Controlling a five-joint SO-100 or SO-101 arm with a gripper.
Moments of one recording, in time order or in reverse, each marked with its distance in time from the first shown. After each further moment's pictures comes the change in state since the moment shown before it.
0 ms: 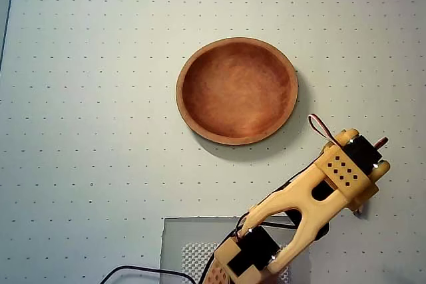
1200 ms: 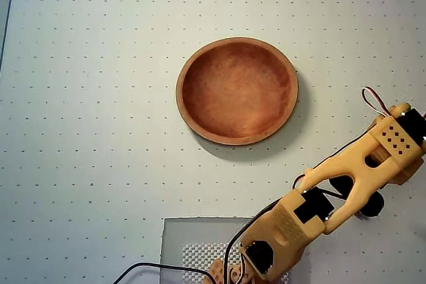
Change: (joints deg) arm 3.7 -34.1 -30.7 0.0 -10.9
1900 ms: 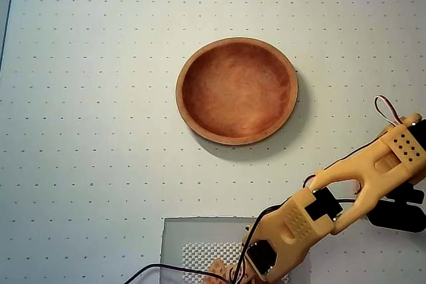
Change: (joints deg) arm 1.9 -3.8 0.0 -2.5 -44.9
